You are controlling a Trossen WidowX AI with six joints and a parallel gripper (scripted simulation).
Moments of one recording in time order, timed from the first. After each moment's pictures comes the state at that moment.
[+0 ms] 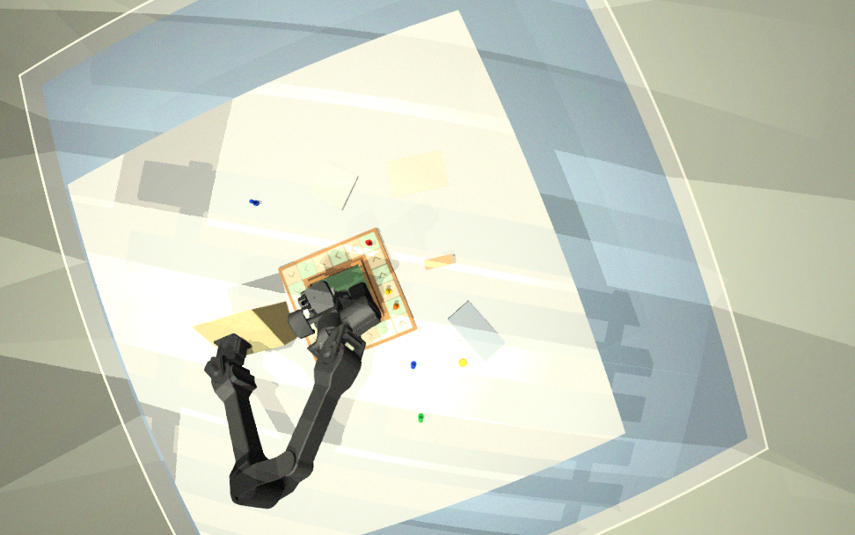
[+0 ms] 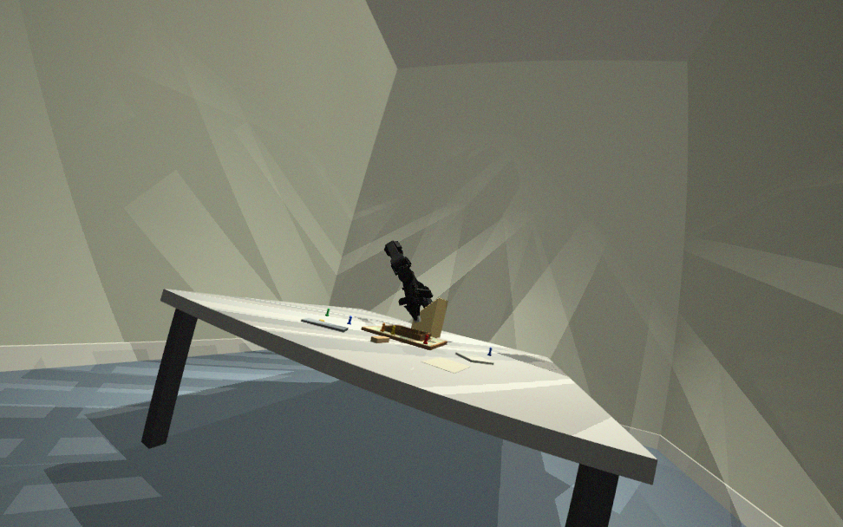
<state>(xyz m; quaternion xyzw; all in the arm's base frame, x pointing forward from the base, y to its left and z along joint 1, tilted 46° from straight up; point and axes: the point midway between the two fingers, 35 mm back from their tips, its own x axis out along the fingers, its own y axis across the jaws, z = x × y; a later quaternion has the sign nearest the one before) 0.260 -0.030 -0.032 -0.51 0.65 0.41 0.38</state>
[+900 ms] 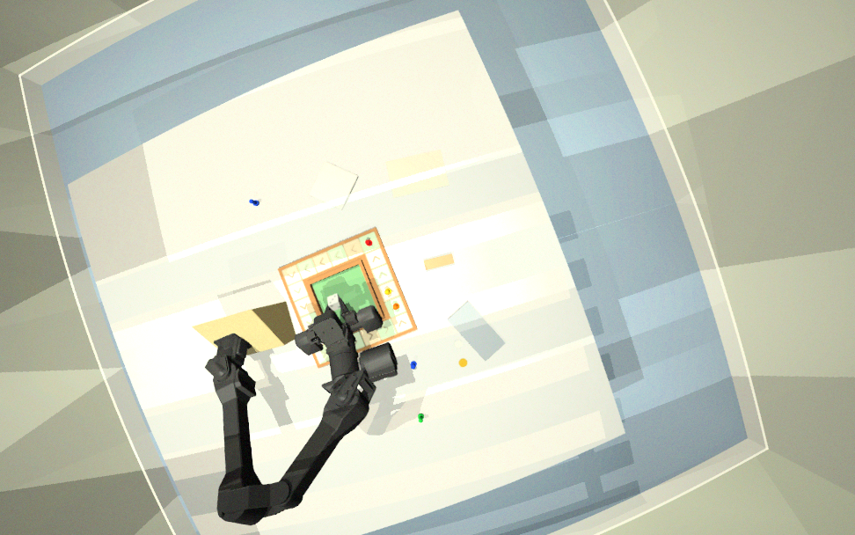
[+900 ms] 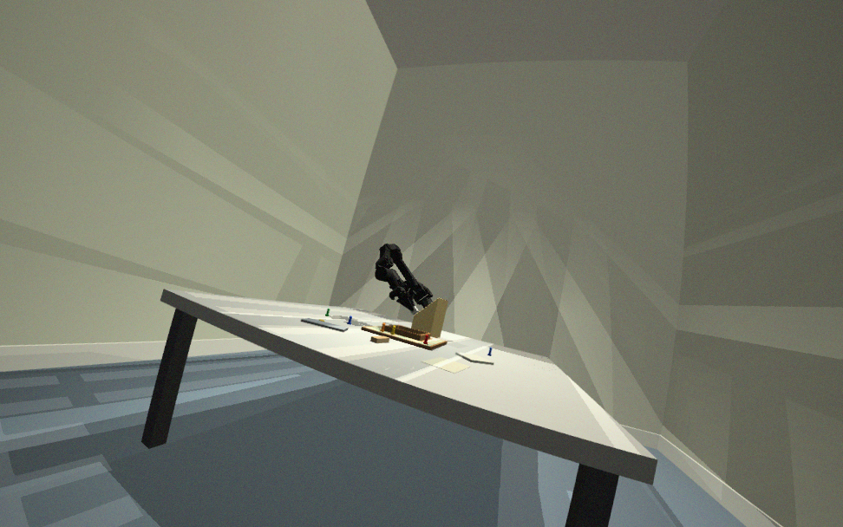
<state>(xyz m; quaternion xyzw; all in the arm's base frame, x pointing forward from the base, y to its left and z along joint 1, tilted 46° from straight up) 0.272 -0.032 0.007 -0.45 0.52 0.50 0.52</state>
